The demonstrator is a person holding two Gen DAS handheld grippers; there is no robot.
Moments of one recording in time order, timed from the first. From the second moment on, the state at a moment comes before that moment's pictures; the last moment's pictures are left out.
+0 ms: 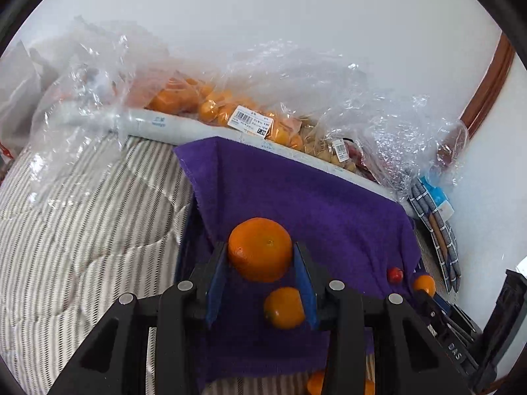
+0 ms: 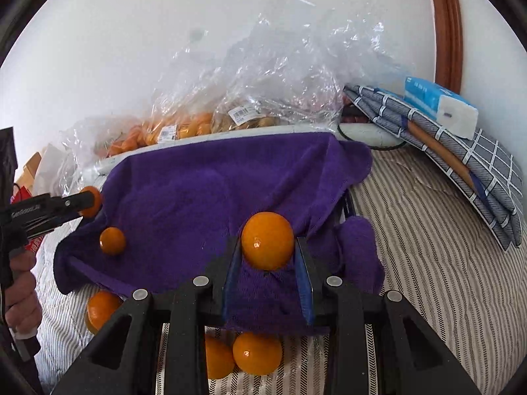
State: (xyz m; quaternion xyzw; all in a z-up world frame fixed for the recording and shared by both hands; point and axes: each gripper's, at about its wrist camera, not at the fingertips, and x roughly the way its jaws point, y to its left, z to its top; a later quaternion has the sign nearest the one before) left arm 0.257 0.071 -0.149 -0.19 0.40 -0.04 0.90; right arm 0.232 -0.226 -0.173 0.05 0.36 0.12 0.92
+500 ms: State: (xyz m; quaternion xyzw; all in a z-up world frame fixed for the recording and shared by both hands) left arm 0.260 0.063 -0.168 -0.18 0.41 -0.05 0.89; right arm 0.235 -0.216 -0.188 0.03 0.38 0.12 0.92
